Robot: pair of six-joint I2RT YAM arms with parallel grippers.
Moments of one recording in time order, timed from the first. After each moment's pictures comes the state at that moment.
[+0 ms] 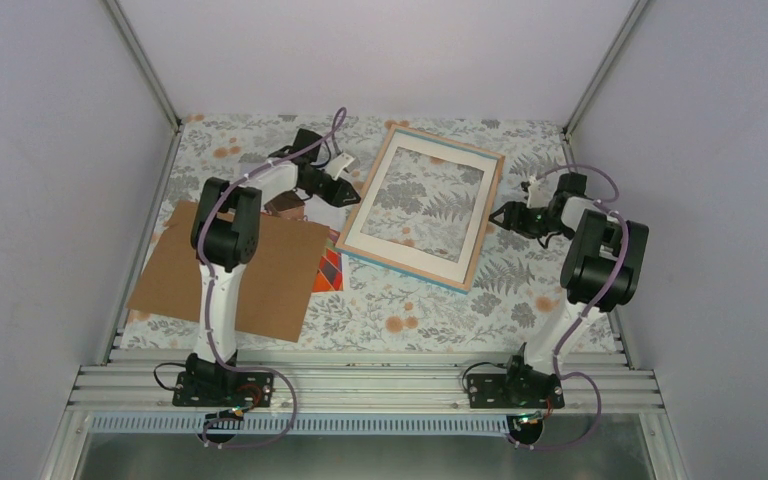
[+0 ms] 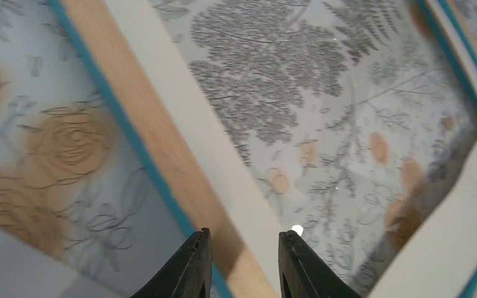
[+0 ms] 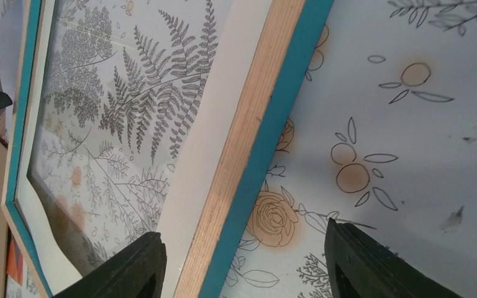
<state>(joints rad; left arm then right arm) -0.30 2.27 1.69 -0.50 0.71 0.25 -0.31 1.90 1.15 -0.51 -0.73 -0.14</state>
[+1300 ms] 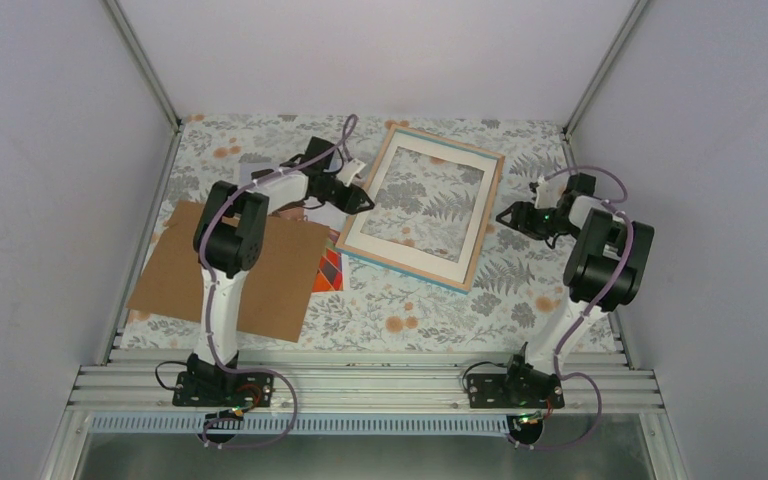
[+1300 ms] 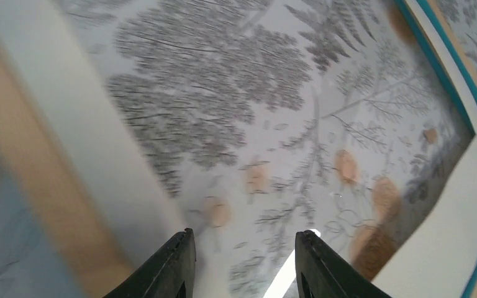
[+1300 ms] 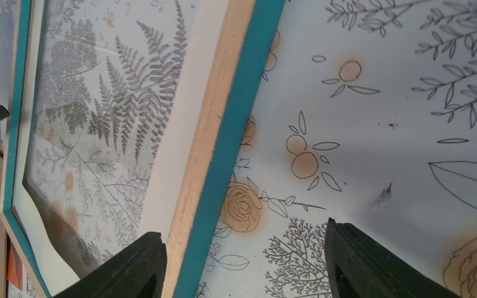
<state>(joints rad) -0.38 2.22 1.59 -0.36 0.68 0.14 -0.35 1.90 1.18 -0.56 -0.73 -0.16</state>
